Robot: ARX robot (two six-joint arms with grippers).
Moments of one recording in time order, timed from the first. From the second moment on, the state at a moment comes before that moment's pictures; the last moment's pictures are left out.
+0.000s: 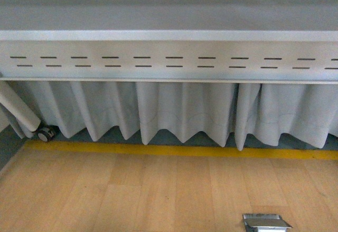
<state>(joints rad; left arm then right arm) 0.00 0.00 0.01 -0.01 0.00 -0.01 0.00 0.00 0.01 -0.01 0.00 -0.01</state>
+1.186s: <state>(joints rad) 0.00 0.00 0.01 0.00 0.00 -0.01 0.00 0.00 0.01 0.00 0.00 -0.01</state>
